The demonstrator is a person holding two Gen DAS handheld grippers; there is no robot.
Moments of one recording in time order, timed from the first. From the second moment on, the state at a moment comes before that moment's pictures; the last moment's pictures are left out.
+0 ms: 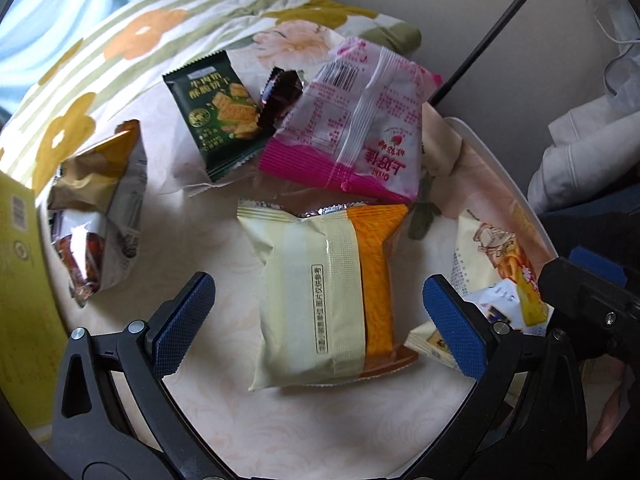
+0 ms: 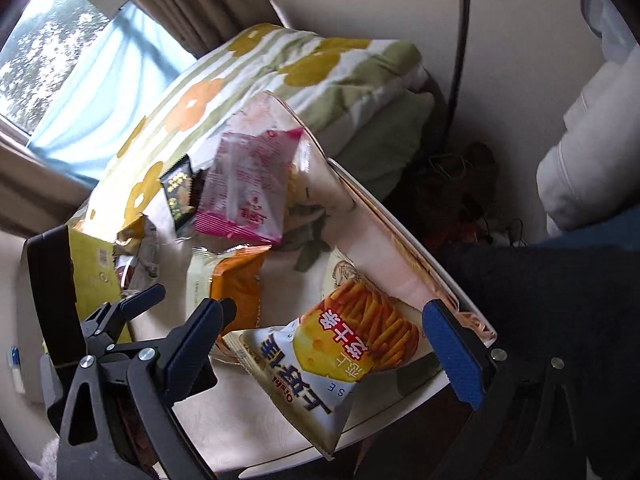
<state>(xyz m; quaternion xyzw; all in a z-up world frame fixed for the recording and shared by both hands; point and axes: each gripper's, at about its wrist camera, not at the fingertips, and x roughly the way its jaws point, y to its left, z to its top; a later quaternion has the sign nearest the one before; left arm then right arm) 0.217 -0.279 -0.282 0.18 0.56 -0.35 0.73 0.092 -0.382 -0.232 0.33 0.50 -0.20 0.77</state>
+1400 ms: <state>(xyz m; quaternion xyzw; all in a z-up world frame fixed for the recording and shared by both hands) 0.212 -0.266 -0.284 0.19 0.56 -0.38 0.71 0.089 -0.369 -0.283 0.42 0.51 -0.23 0.72</state>
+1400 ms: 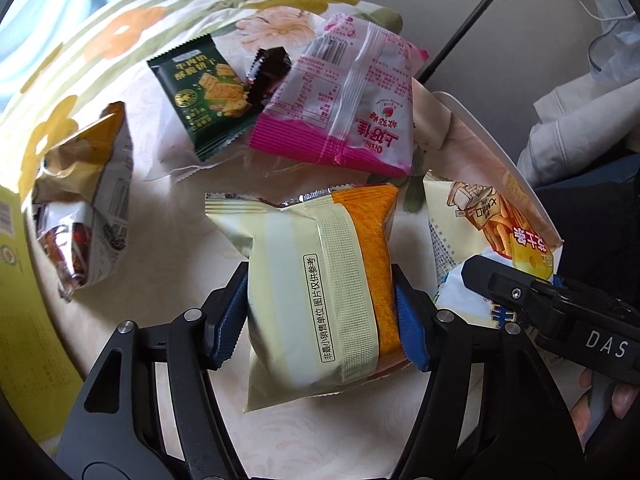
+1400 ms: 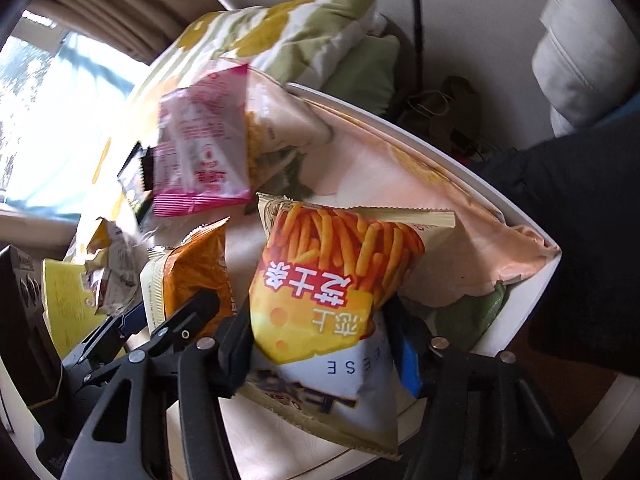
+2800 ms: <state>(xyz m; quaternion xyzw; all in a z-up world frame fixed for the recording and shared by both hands) 0.322 0.091 -0.117 -0.03 0.48 -0.06 0.88 0.284 -0.123 -0.114 0.09 0.43 0.20 0.87</state>
